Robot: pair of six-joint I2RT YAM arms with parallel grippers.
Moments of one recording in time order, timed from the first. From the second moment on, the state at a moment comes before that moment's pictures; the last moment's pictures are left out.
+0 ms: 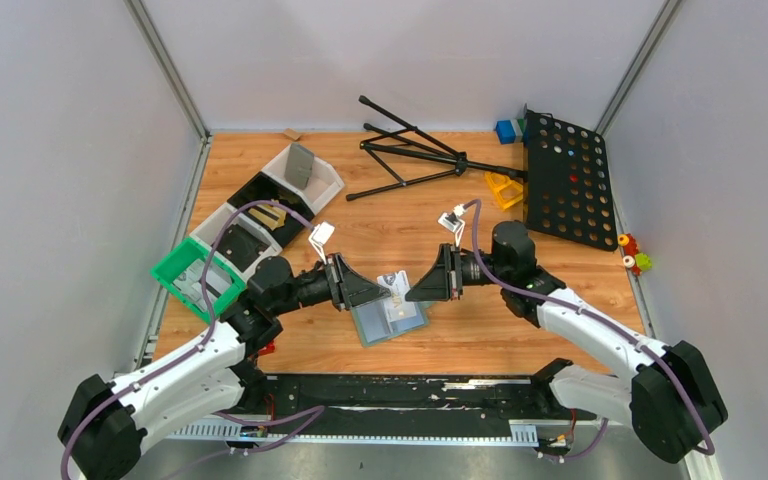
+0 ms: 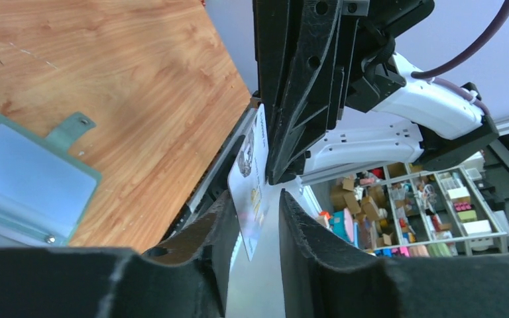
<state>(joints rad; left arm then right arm) -0.72 0.82 0.39 0.39 0.50 -1.01 0.56 1.09 0.57 0.31 -0.98 0.90</state>
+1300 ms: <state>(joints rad) -0.07 1.00 1.03 -1.04 -0.59 -0.70 0.58 1.00 0.72 -0.39 -0.57 0.51</state>
